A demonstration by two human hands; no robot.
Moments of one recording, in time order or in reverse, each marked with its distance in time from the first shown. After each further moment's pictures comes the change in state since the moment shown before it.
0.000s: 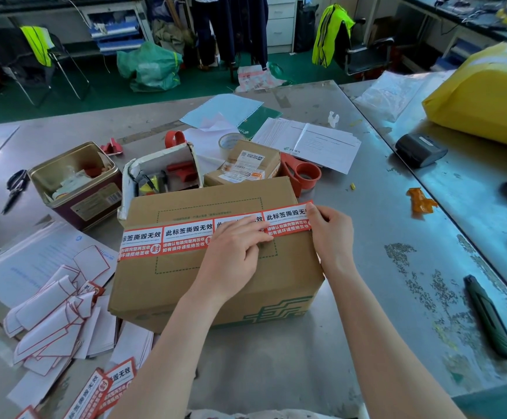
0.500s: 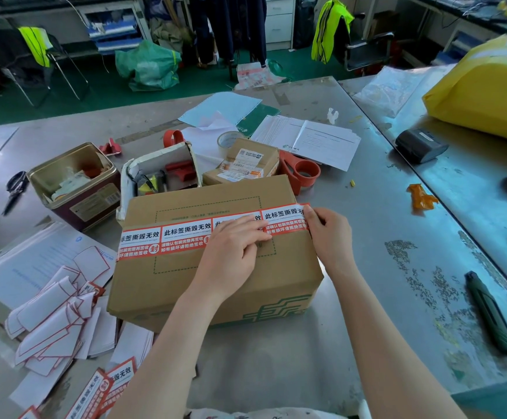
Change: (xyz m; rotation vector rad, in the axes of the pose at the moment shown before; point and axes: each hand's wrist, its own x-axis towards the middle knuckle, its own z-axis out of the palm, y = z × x) left_hand 0.001 -0.001 0.002 -0.030 -0.003 -0.008; right_hand 0.003 0.010 -0.008 -0.143 -0.103 -0.103
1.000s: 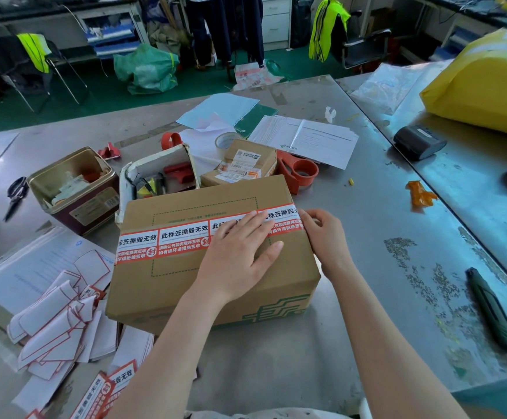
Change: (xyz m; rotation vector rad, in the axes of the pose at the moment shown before) left_hand 0.003 0.006 0.005 0.286 -0.207 0.027; right_hand -0.002 0.001 0.001 0.233 -0.109 0.164
